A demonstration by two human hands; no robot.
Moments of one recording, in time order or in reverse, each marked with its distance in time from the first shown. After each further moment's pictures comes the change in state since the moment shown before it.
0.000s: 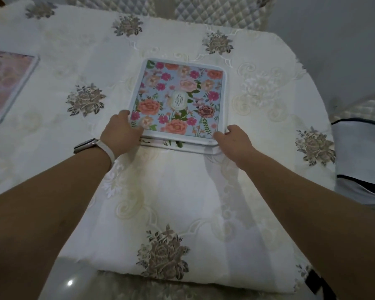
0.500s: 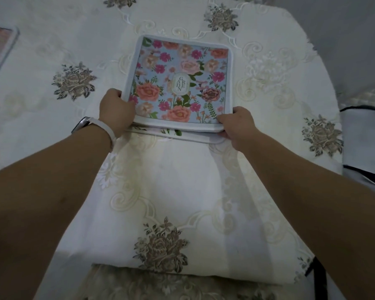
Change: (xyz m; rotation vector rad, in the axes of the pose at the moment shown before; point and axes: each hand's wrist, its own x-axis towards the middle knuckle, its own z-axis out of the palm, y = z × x) left_hand 0.023 0.009 0.014 -0.256 0.172 -0.130; right_hand 0.029 -0.005 0.011 0.432 0.030 0.157
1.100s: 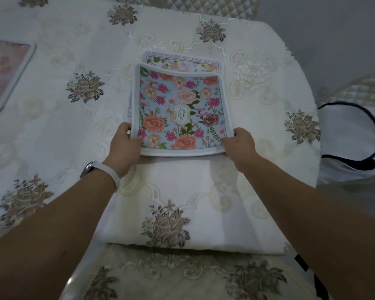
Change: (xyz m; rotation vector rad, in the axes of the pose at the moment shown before) left_hand -0.108 -0.039 -0.014 -0.298 -0.156 -0.008; right_hand -0.072 0.050 -0.030 -0.243 0.119 -0.068
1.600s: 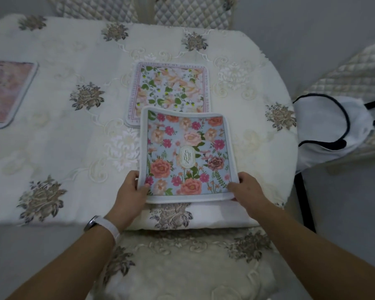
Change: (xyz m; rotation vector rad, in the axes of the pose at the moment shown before) left_hand -0.129 -0.057 -0.027 0.024 -0.237 -0.055; right_hand -0.135 0.091 -0.032 0.097 -0.099 0.142
